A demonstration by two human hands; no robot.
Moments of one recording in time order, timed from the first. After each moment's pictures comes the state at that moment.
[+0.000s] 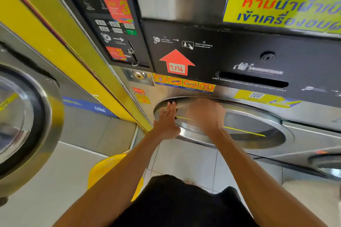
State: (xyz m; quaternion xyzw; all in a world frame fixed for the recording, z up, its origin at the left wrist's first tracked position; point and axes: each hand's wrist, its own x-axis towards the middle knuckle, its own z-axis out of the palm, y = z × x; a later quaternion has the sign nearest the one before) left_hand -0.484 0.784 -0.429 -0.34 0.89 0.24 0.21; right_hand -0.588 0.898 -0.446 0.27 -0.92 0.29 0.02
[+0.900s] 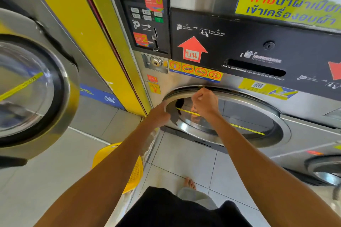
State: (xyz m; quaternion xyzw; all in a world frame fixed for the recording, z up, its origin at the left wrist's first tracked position) left_hand -0.409 0.785 -0.389 -0.43 0.84 0.33 0.09; right_hand -0.550 0.896 -0.414 0.22 -0.86 0.43 -0.16
